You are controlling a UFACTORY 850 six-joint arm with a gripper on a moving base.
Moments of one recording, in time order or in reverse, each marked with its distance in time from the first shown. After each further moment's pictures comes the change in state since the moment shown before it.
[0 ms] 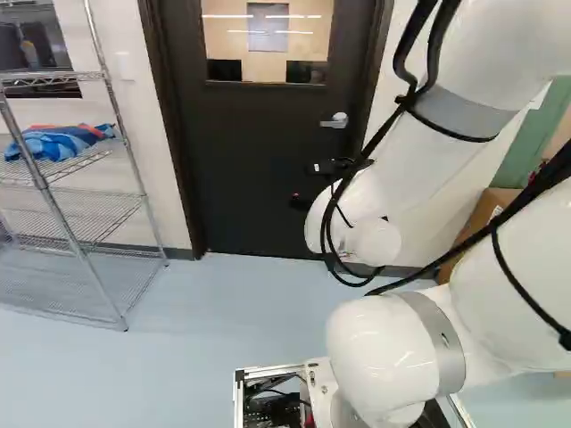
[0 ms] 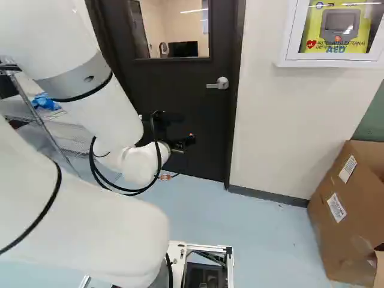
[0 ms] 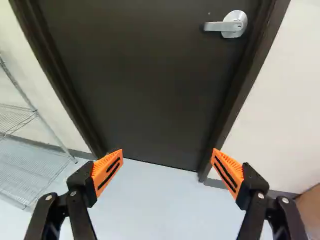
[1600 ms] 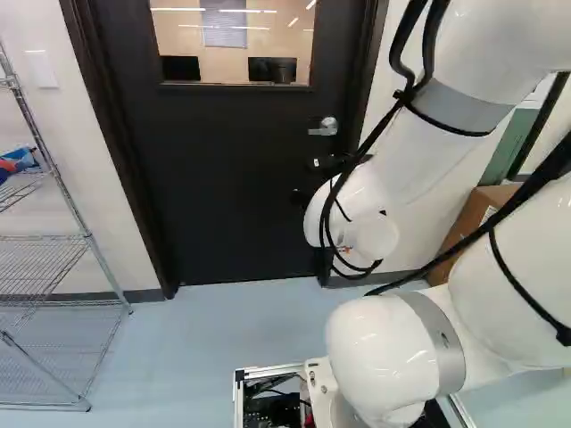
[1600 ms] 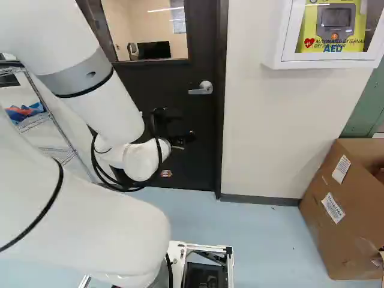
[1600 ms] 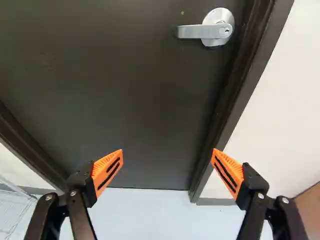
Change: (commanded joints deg) arm 0.0 -0.8 -2.4 0.0 0.0 0.0
